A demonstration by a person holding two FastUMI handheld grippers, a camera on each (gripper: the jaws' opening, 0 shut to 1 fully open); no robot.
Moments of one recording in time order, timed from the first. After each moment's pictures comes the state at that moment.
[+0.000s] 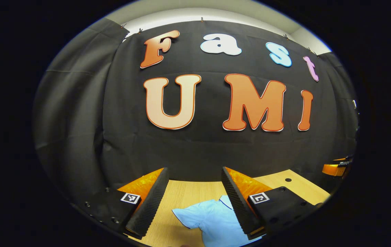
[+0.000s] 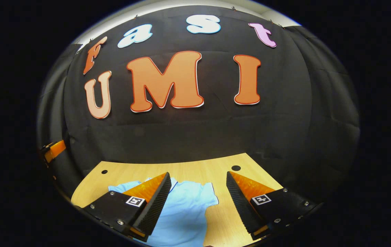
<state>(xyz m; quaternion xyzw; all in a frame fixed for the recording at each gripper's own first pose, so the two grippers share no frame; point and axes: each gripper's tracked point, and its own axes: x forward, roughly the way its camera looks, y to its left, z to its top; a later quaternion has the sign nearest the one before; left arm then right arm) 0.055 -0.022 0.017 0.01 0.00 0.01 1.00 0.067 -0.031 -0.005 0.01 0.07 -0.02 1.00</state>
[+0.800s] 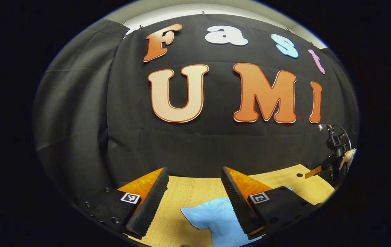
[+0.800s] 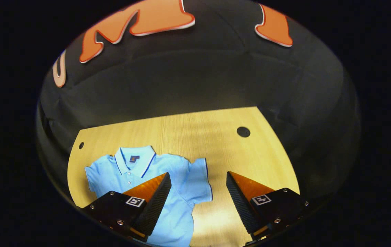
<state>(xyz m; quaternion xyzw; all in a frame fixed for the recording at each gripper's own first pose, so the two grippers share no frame) 0.085 0.004 -0.005 0.02 0.02 0.05 1.00 0.234 -0.066 -0.148 0.01 0.38 -0.02 0.92</state>
